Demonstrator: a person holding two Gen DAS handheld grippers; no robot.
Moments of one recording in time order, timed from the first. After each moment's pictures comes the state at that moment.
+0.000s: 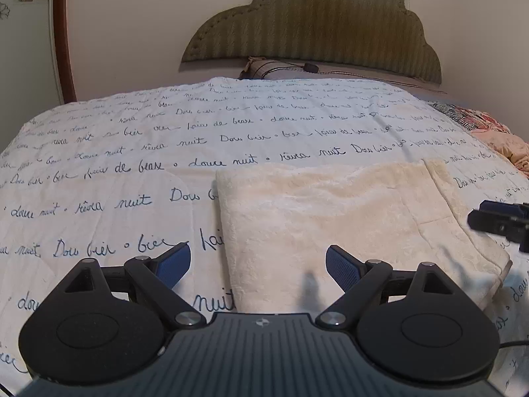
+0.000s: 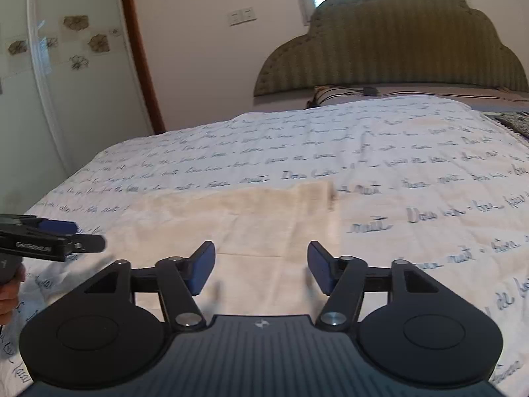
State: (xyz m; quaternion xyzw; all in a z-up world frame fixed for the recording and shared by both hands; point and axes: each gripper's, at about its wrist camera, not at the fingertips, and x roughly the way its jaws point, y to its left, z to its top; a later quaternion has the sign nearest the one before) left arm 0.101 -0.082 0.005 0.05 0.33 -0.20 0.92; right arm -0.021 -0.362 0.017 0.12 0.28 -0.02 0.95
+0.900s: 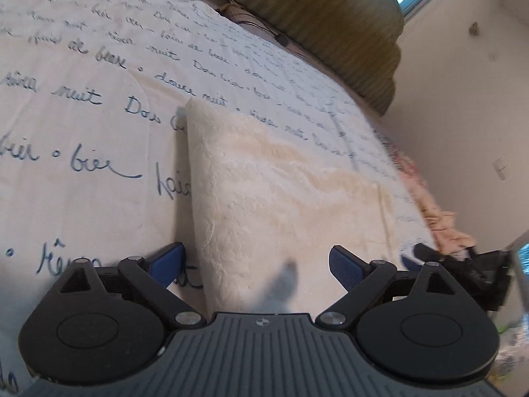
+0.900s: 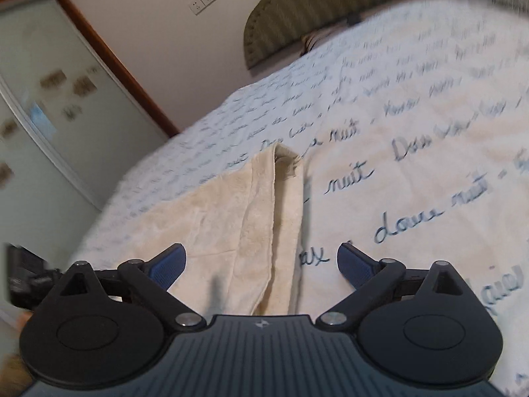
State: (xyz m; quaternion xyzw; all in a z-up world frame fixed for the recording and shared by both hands) left arm 0.164 -0.028 -0.045 -0.19 0.45 -0.34 0.80; right arm -0.012 -0.468 -0.026 0.34 0.32 0.05 0.88
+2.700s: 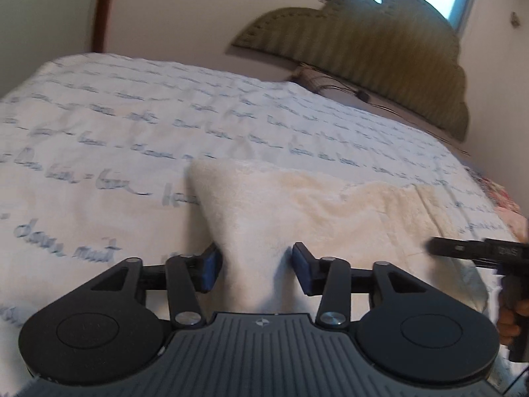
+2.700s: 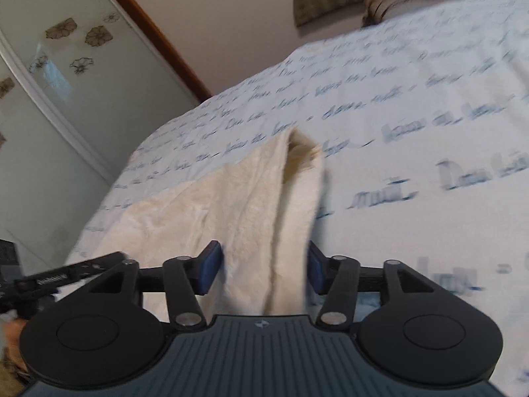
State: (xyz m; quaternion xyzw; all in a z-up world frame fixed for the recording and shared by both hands) left arm 0.242 0.057 -0.002 -0.07 0.36 -0.17 0.92; right arm 0.178 -0.358 -0.018 0.25 0.36 0.08 0.89
